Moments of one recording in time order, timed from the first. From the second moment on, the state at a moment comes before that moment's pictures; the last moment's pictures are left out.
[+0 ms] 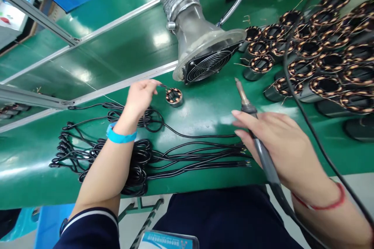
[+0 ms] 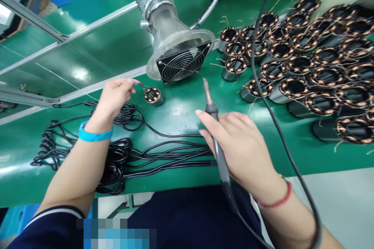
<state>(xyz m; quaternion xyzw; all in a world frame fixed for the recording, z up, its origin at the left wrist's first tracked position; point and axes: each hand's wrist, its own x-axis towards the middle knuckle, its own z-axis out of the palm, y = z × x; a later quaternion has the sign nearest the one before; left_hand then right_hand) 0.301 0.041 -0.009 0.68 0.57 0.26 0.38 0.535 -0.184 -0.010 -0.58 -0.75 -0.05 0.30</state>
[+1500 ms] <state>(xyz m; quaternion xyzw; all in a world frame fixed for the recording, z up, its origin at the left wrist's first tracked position) 0.352 -0.024 -0.029 0.46 0.35 0.09 0.81 0.521 -0.152 -0.051 -0.57 -0.76 0.11 0.30</state>
